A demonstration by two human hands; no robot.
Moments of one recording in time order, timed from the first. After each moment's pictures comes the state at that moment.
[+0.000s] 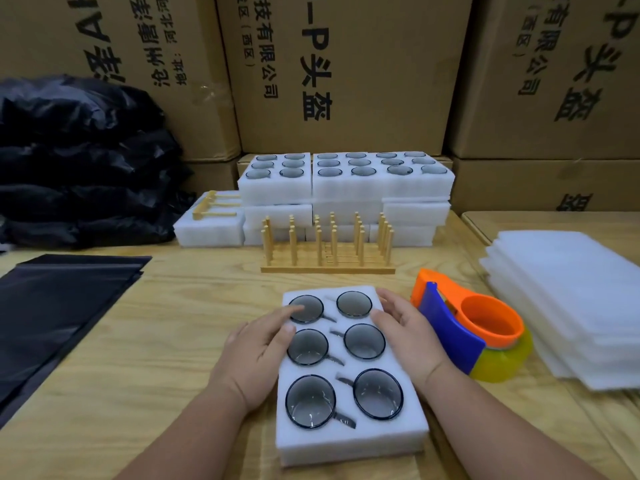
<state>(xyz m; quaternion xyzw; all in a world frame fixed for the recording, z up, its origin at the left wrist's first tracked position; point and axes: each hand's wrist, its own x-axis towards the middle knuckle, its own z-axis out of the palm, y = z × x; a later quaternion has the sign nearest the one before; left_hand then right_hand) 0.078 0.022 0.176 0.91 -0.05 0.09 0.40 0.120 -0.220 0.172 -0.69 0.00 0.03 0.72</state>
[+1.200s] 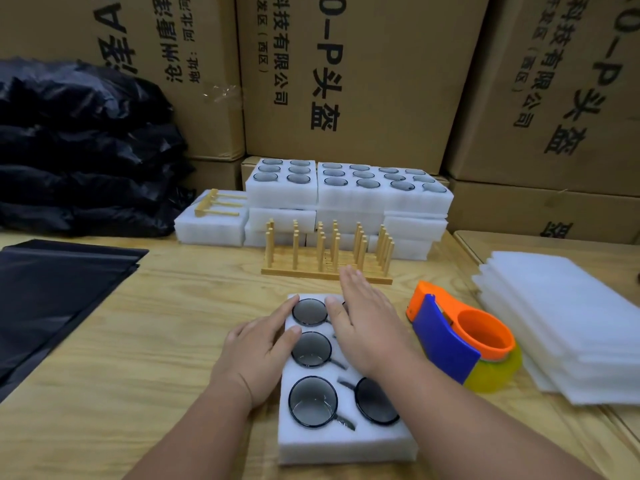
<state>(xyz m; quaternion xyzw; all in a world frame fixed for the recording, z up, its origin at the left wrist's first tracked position) 0.090 0.028 0.164 0.94 -0.05 0.08 0.34 0.120 -0.172 0.213 -0.97 -0.16 -0.04 0.20</state>
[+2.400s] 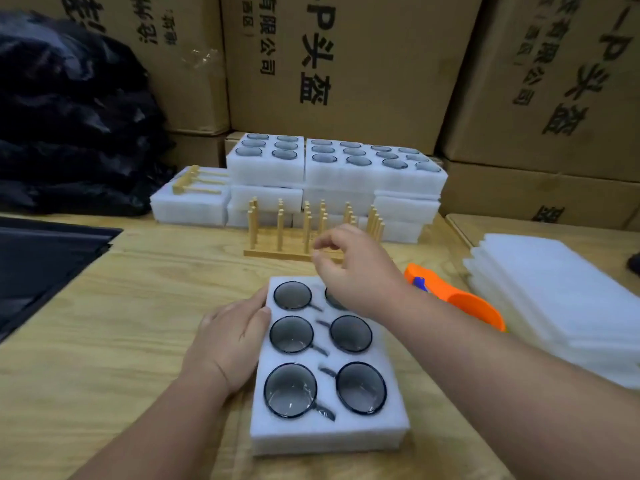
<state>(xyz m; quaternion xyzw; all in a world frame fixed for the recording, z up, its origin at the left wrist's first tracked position) 0.091 0.028 0.162 0.93 -0.03 0.10 0.35 0.153 -0.177 0.252 -0.90 -0.24 -0.12 0.34</state>
